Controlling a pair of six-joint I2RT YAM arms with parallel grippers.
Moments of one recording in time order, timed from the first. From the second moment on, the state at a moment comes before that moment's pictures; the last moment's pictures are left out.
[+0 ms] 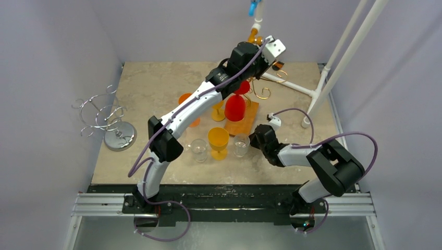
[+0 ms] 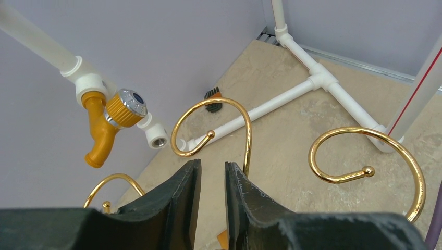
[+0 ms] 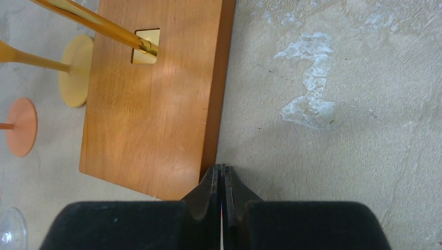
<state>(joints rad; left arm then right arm) -0.82 2.18 2.38 -0.38 -0.05 0.32 0.62 1.50 0.44 0.41 0.37 0.86</state>
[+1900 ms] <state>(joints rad) -0.81 1.72 2.20 -0.52 0.02 0.30 0.65 1.01 0.70 -0.30 0.22 0.59</state>
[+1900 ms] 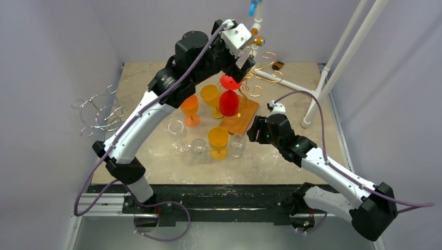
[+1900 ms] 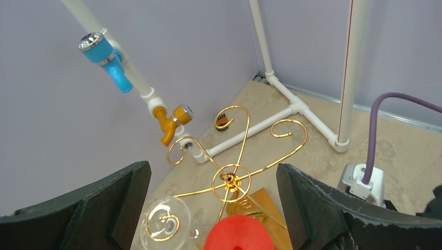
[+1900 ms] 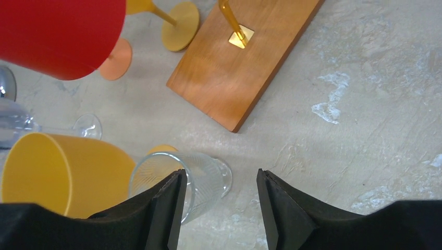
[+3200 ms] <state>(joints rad) -0.81 1.36 1.77 -0.63 0.04 0.26 0.73 0.97 0.80 -0.55 0.27 0.52</state>
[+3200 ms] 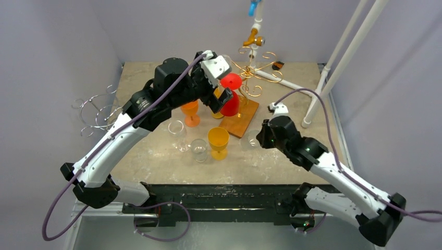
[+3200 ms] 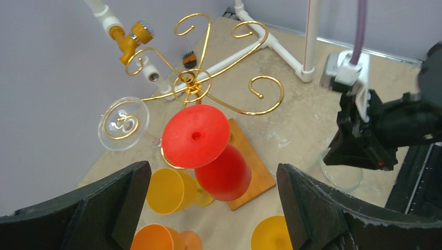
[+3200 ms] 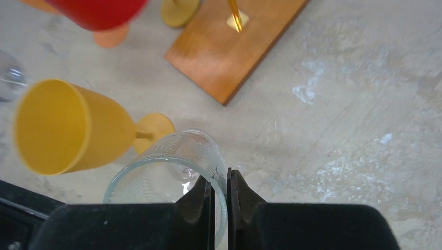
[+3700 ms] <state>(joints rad) -0.81 1.36 1.73 -0.68 0.43 0.16 0.73 0.59 1.17 -0.55 0.27 0.36</state>
